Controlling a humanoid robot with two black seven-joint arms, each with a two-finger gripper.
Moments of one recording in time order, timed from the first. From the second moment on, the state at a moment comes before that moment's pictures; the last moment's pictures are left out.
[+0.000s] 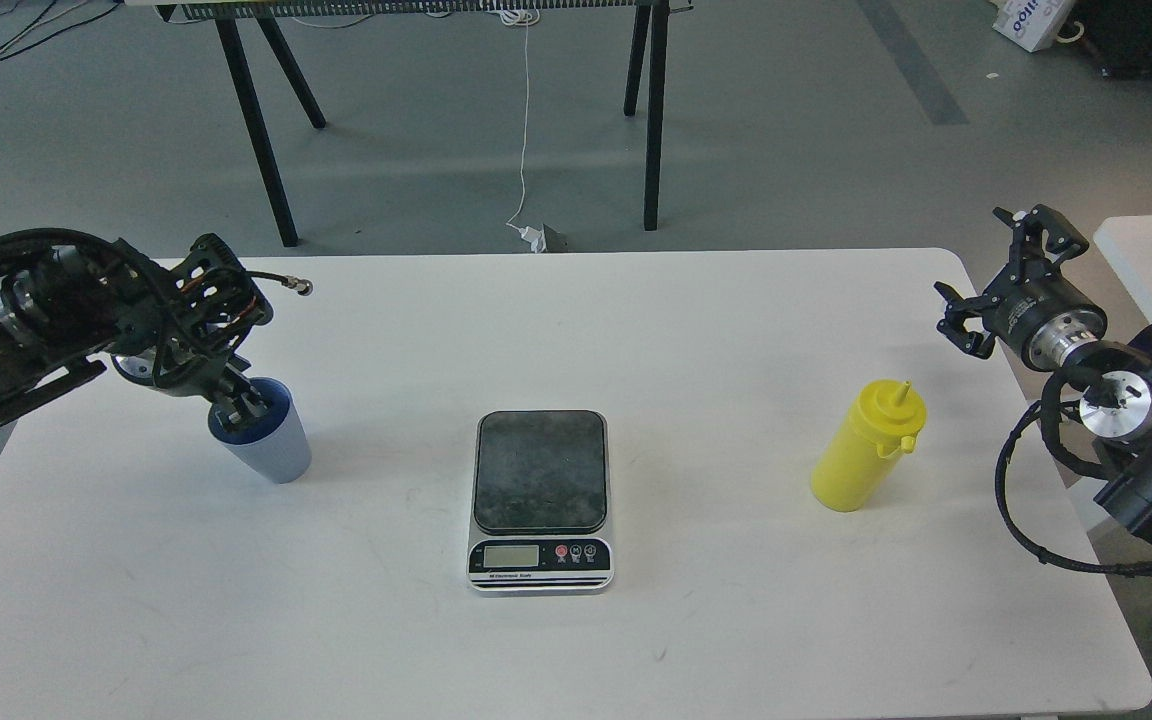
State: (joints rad) left arm -1.19 0.58 0.19 -0.84 2.18 -0.48 -0.49; right arm 0.86 -0.30 0.32 0.13 0.31 0.49 0.14
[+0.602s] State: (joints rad) left arm -1.19 0.57 0.19 -0.84 2.18 -0.48 -0.49; right arm 0.86 -0.30 0.32 0.13 0.31 0.49 0.14
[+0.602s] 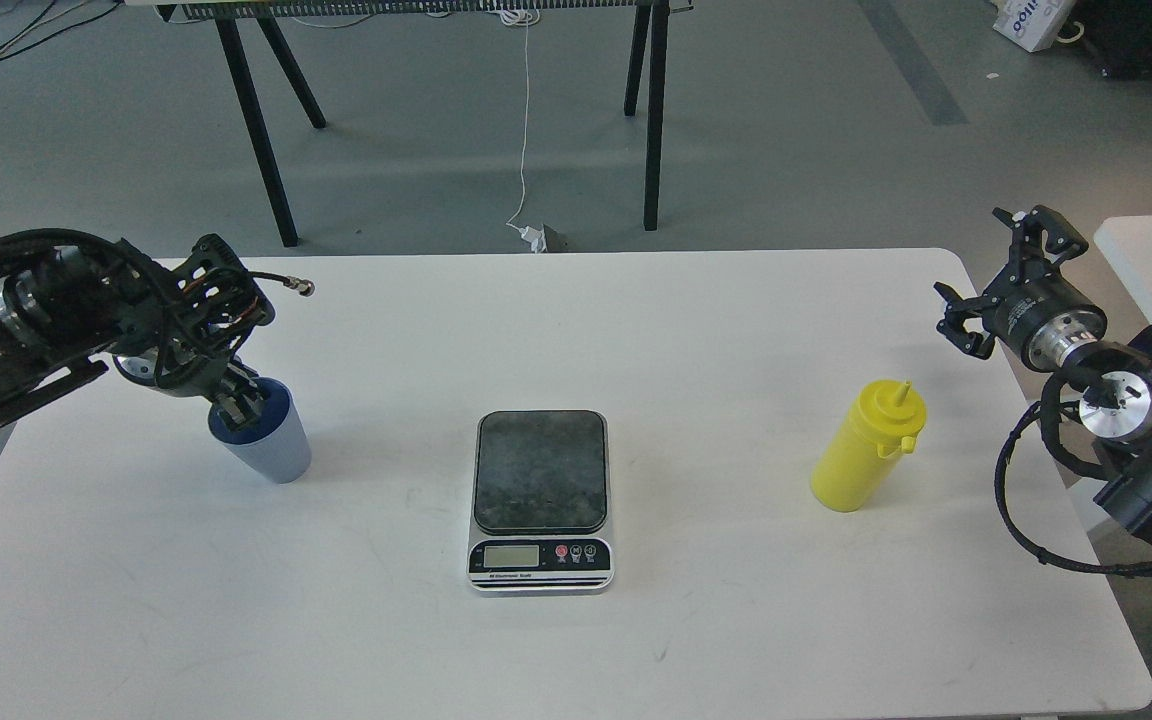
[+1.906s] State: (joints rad) left arm -1.23 0.56 0.21 -0.83 2.18 -0.49 -0.49; right arm 0.85 -0.29 0.32 0.13 0.31 0.49 0.14
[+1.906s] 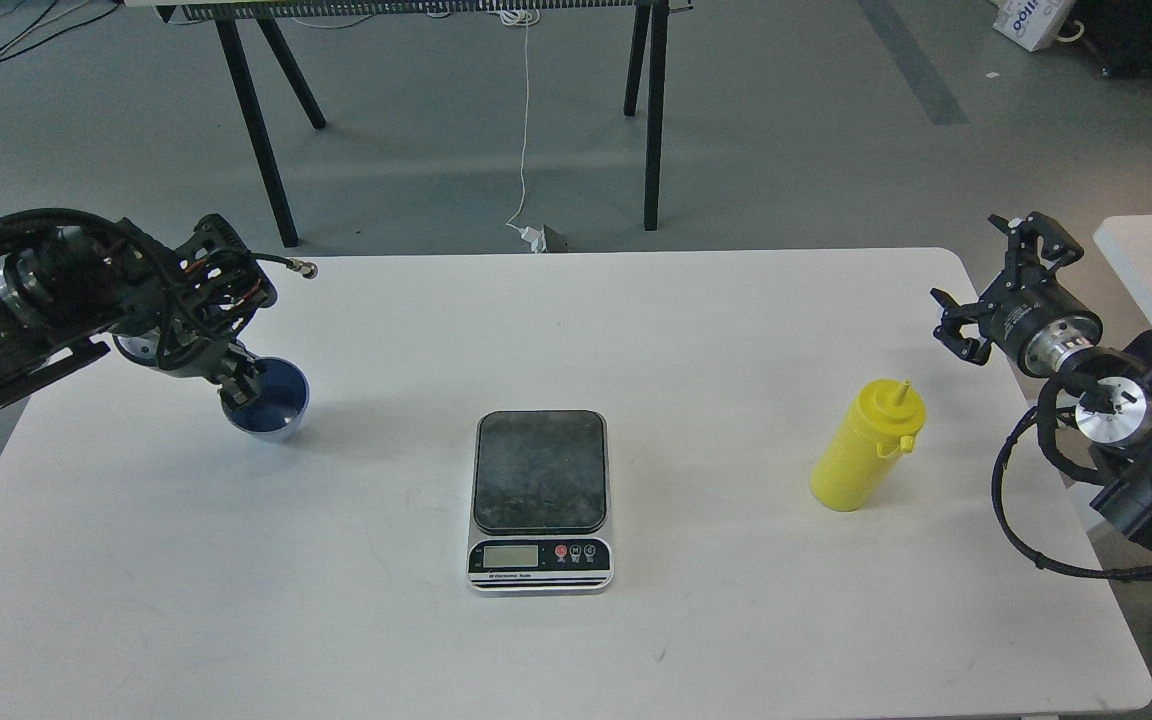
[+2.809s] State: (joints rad) left arm -1.38 0.47 0.20 -0.83 2.18 -0.49 -0.49; right arm 0.84 -0.29 0.32 0.13 0.31 0.49 0.14
